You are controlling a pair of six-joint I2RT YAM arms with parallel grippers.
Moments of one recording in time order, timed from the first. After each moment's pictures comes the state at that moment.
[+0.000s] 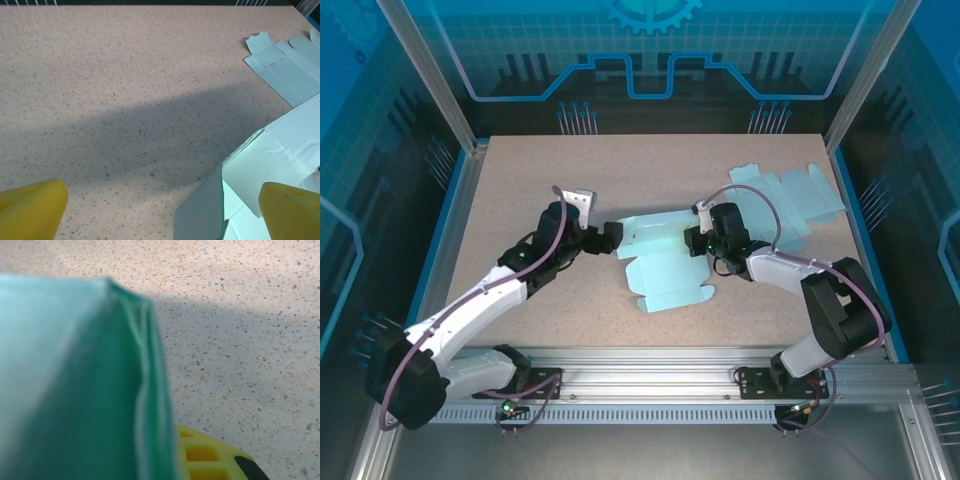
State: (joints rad) left arm -0.51 1.16 0.81 -0.21 -0.09 -0.32; right arm 0.43 1.53 0.73 0.14 -0.12 0.19
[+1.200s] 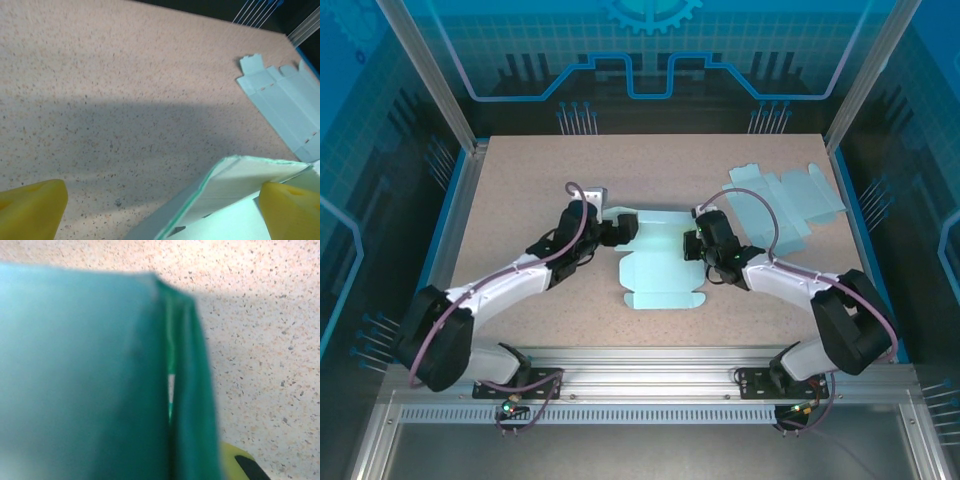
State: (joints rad) left arm -0.52 1.34 0.77 0.08 -0.10 -0.48; right arm 0.57 1.44 0.73 0.02 0.16 0.38
